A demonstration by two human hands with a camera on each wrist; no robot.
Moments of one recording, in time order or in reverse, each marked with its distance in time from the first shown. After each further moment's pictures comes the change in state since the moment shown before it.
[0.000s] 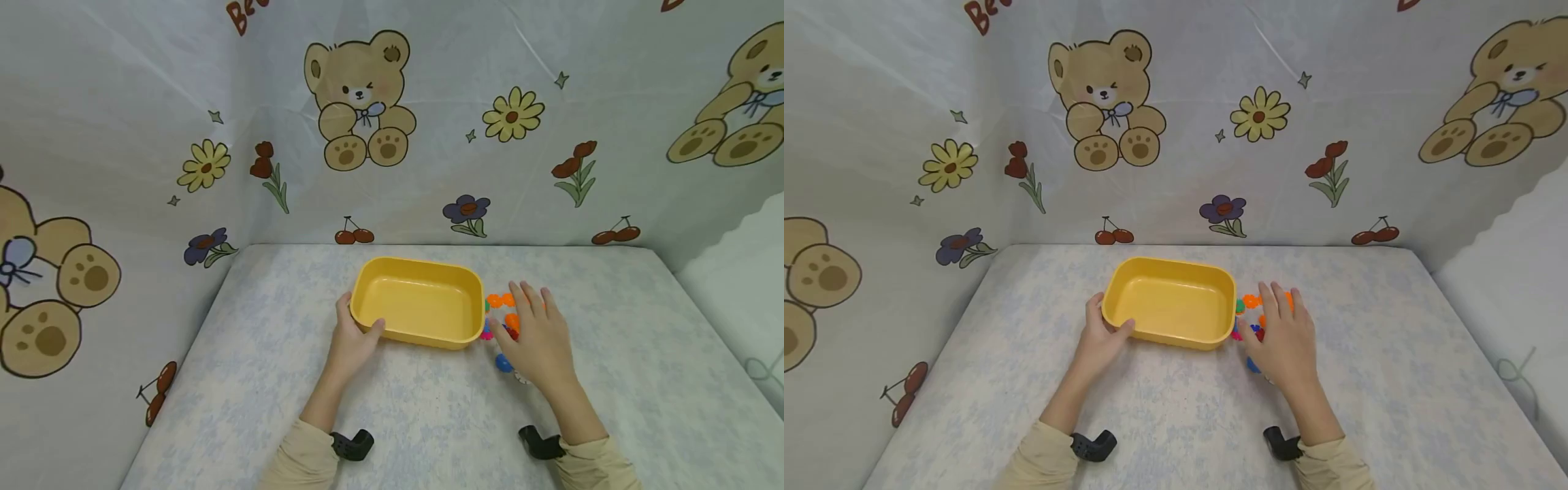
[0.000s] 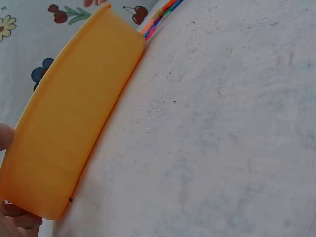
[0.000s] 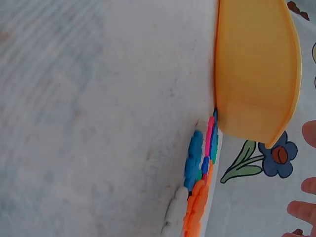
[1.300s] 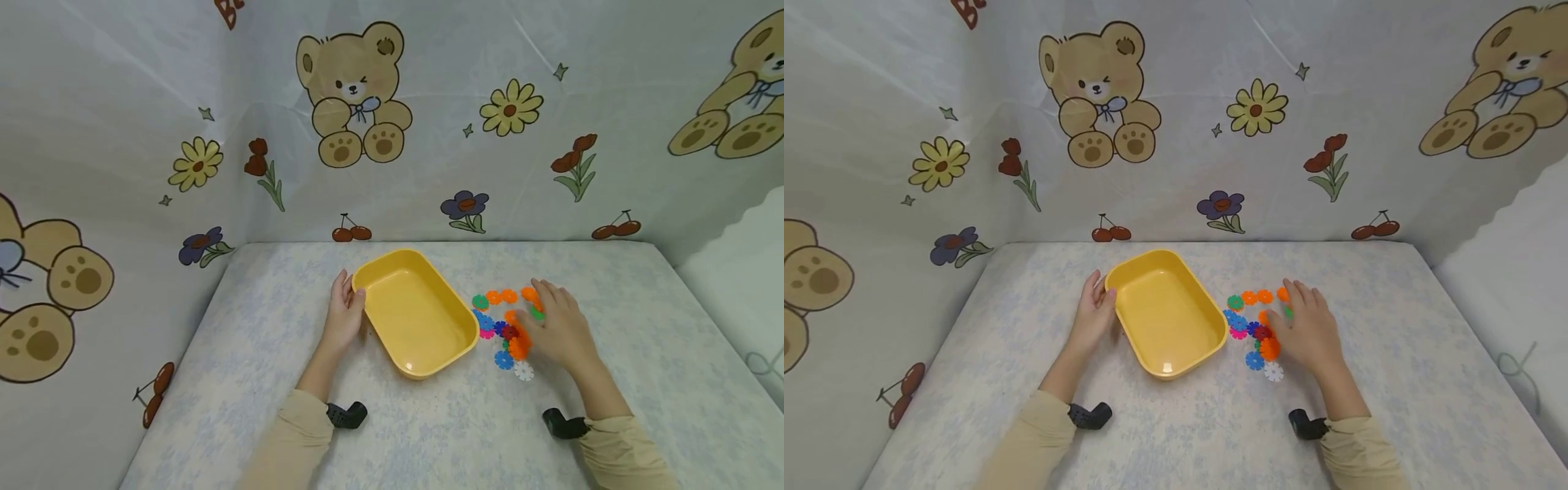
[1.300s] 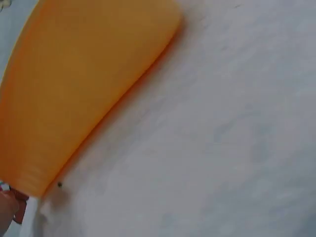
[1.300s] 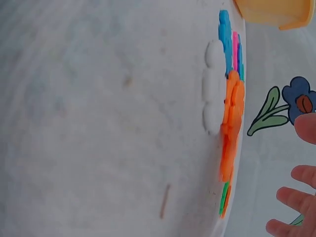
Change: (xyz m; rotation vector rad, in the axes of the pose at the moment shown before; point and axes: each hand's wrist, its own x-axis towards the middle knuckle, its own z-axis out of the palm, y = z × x) left_hand 0.048 -0.009 -0.005 -0.290 -0.052 0.021; right_hand 0.021 0.060 0.000 0.104 -0.159 0.042
